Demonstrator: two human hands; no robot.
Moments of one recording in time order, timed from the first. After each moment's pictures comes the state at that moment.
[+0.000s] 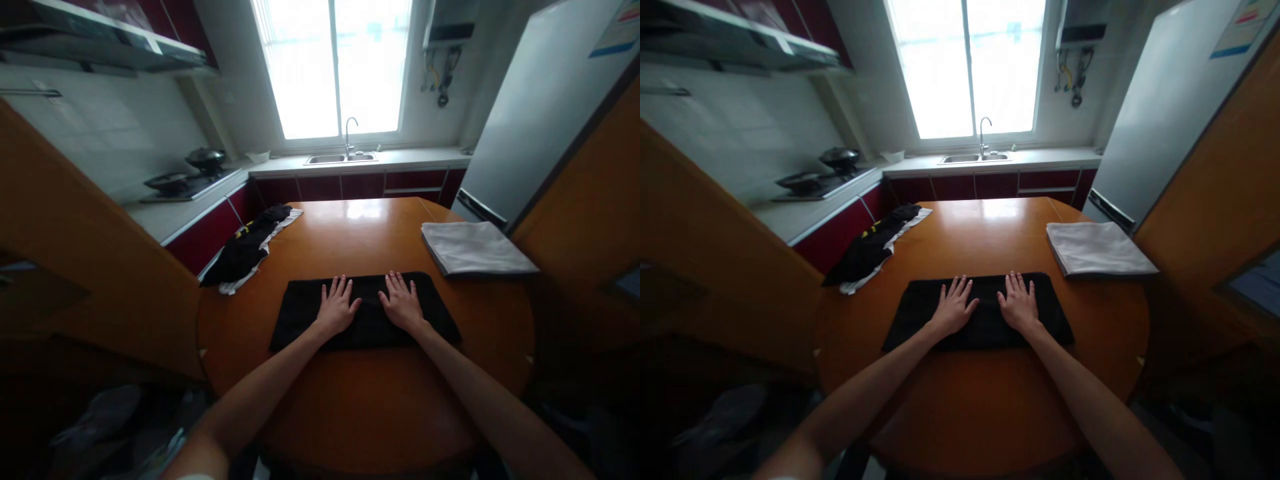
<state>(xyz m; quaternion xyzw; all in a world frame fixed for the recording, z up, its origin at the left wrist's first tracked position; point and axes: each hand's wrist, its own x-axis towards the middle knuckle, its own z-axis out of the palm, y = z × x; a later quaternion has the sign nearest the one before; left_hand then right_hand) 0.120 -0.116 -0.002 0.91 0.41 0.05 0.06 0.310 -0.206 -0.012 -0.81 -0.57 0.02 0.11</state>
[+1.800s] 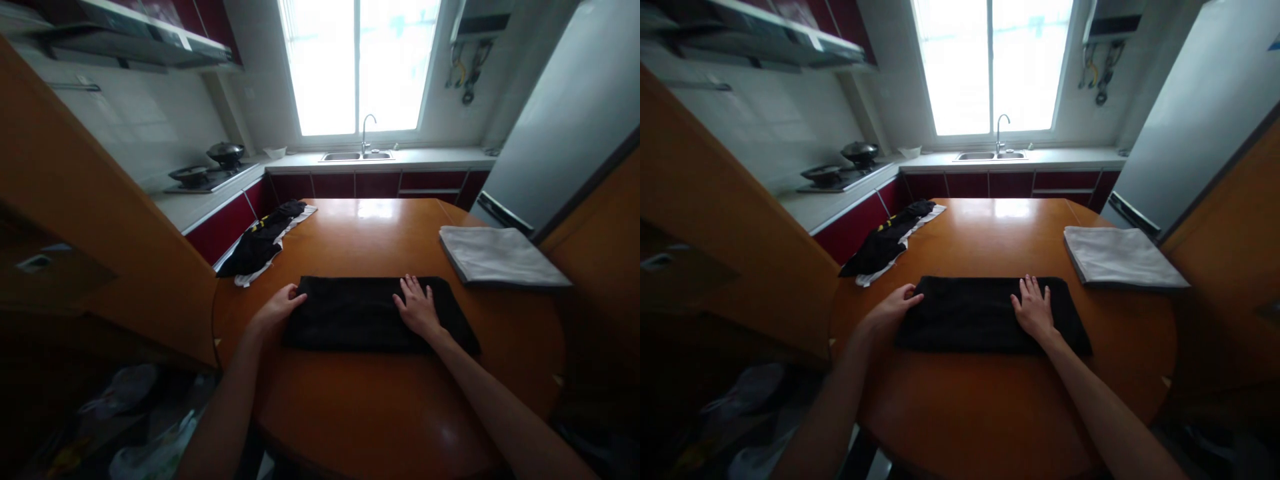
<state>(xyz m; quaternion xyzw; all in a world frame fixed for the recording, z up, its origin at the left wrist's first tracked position) -0.034 -0.052 0.034 0.68 0.50 0.21 0.49 0.317 -0.203 -0.020 -0.81 -0.57 0.02 0.16</state>
